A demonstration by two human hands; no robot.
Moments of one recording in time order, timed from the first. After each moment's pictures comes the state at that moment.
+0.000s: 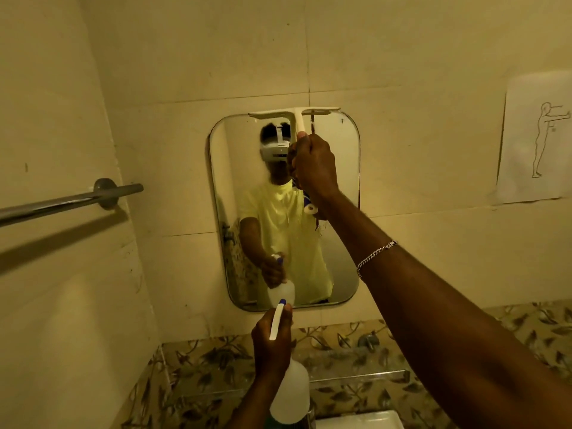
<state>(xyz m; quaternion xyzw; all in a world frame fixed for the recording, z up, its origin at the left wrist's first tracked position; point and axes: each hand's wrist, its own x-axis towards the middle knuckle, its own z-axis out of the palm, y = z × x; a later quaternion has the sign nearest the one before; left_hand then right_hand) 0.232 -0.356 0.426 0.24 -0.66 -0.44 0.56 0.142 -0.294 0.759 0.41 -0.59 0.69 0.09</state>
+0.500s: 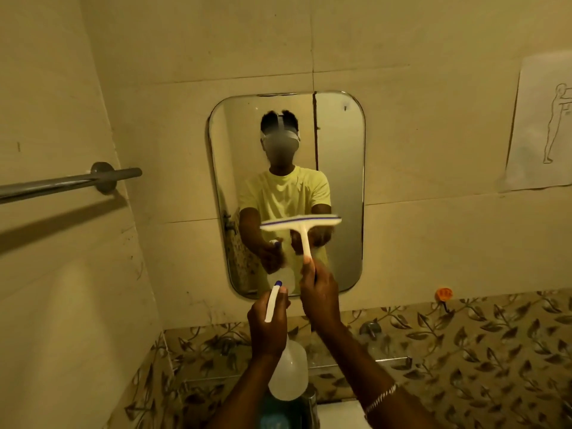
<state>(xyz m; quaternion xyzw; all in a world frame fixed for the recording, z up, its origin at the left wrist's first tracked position) 0.238 -0.360 0.436 0.22 -0.65 -0.42 0.59 0.162 -0.293 0.494 0.35 -0.62 0.70 0.02</state>
